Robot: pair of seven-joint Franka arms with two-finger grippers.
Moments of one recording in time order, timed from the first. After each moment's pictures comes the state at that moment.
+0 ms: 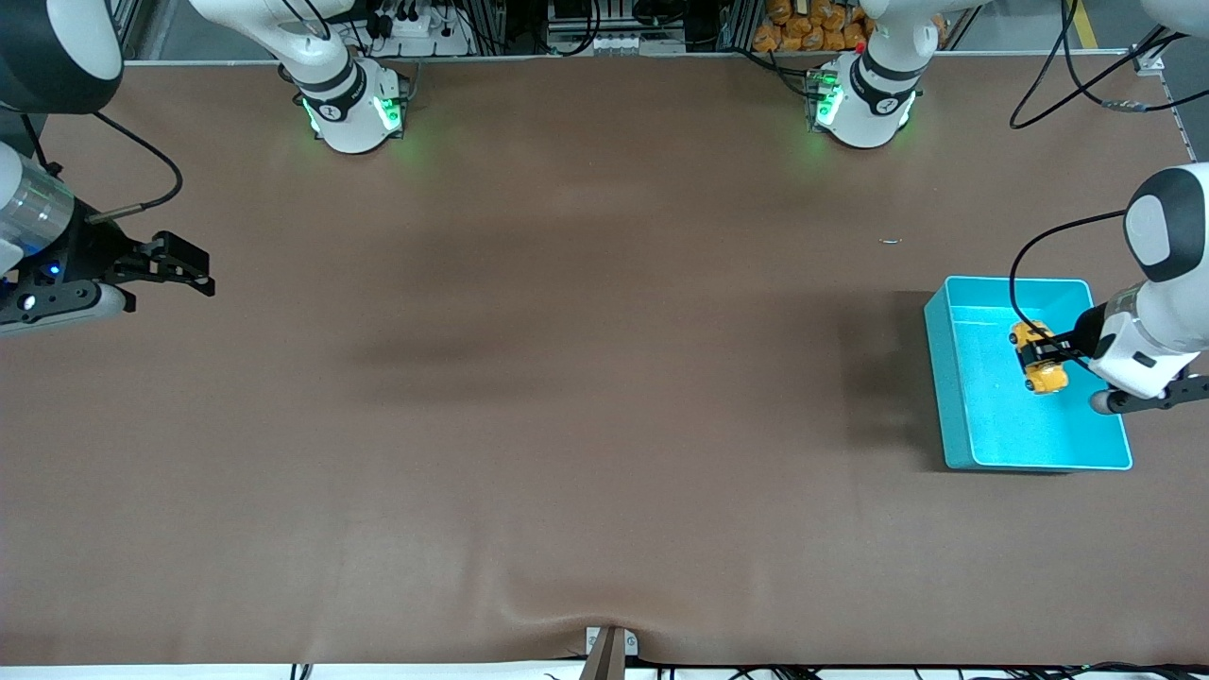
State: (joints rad) left arm 0.21 0.27 -0.10 -1.80 0.07 1.97 -0.01; right arm 0.12 0.05 -0.08 -1.63 0.04 1.68 -0.12
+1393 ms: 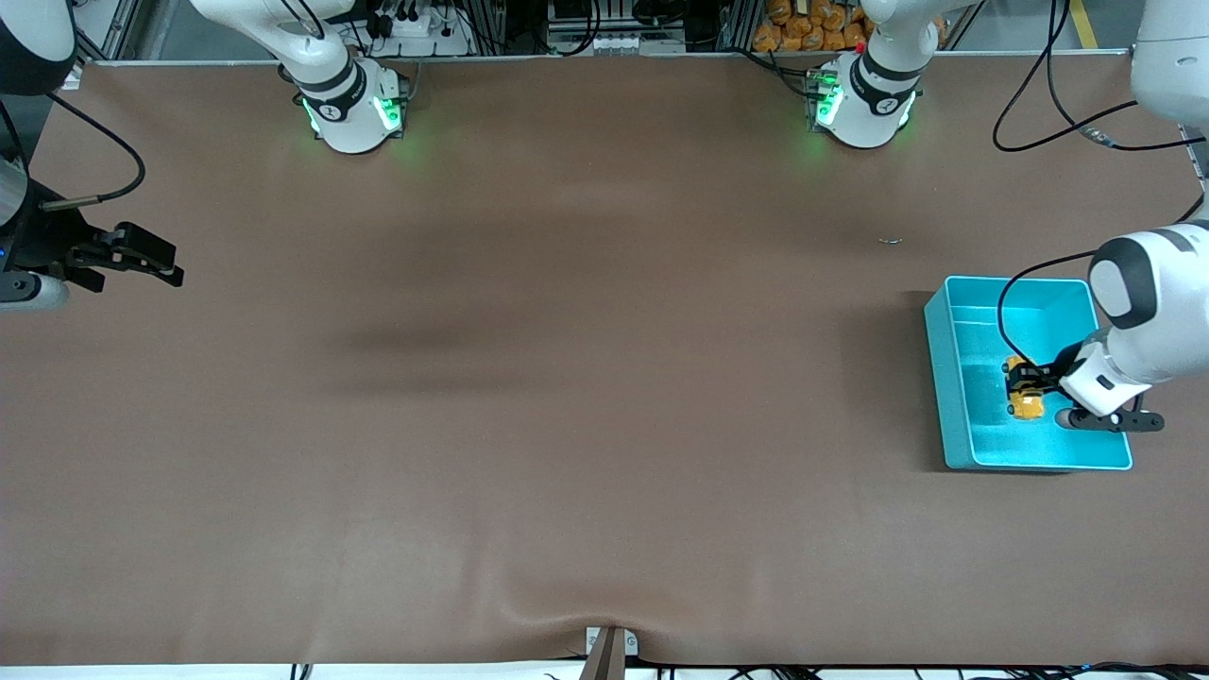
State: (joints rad) left arm 0.32 0.47 -0.09 -1.93 0.07 2.36 0.25; right arm 0.09 0.03 -0.11 -1.62 0.04 1.62 -0.07
